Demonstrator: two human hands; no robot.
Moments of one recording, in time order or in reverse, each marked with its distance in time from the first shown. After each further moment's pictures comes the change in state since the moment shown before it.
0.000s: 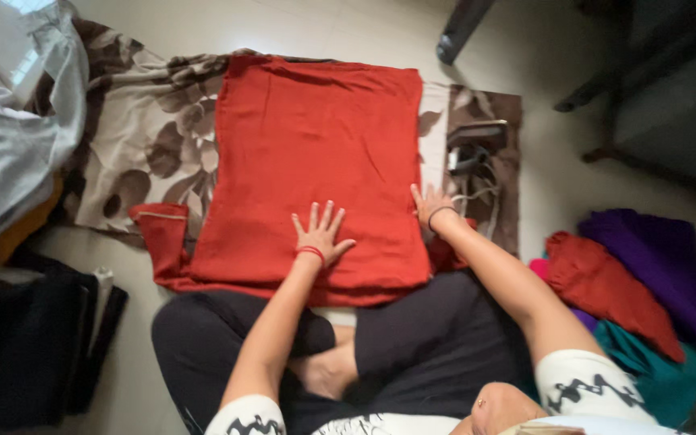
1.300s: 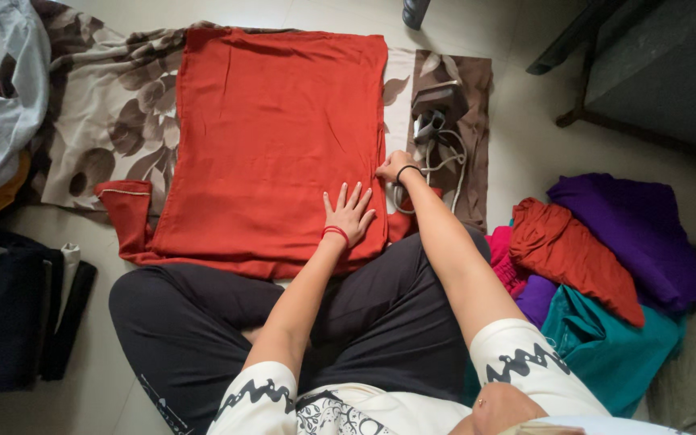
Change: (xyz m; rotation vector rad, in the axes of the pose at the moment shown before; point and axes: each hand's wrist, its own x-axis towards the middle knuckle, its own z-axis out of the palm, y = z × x) left_hand 0.037 0.145 0.068 -0.159 0.271 0.143; right_hand 0.037 0.035 0.006 0.859 -0.005 0.344
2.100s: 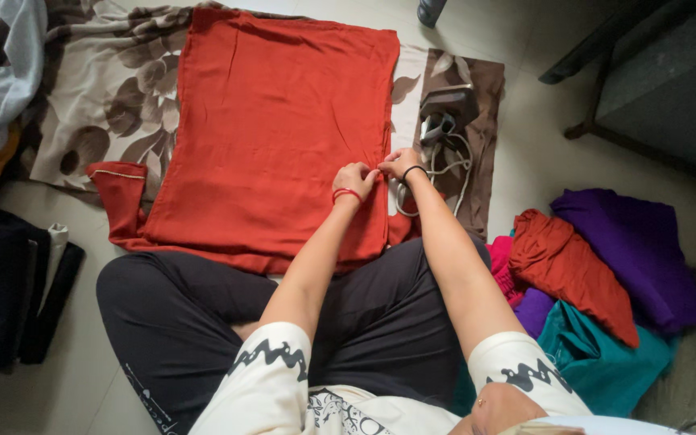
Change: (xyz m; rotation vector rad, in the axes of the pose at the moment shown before) left_hand 0.094 -0.008 0.005 -0.421 0.315 -0.325; right_hand 0.018 0.013 0.010 0.441 -0.026 -0.031
